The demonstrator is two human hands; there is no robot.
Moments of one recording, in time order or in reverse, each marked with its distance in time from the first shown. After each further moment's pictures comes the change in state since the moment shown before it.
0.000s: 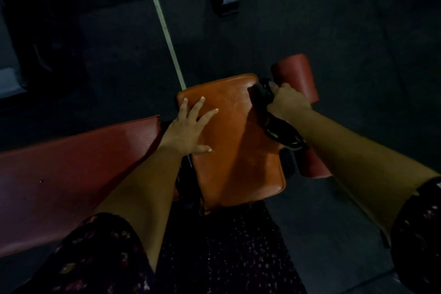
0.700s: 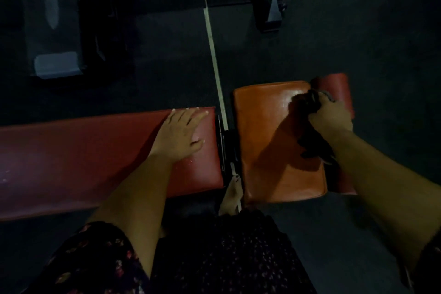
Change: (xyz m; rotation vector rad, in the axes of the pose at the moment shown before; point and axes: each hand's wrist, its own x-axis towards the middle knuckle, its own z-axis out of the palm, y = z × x) left_hand -0.117 -0.119 0.036 -0.072 0.423 -0.037; right_hand -0.045 -0.048 0.024 0.030 0.245 0.215
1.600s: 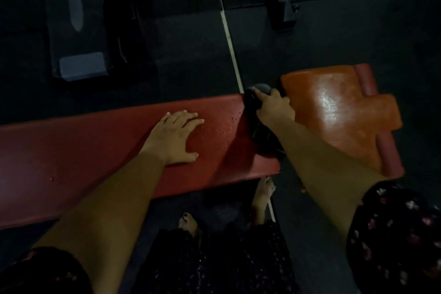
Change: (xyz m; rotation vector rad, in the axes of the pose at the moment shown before) left_hand -0.101 -0.138 -0.016 0.077 -0.196 0.048; right_hand -0.122 -0.217 0.105 -0.104 -0.121 -0.280
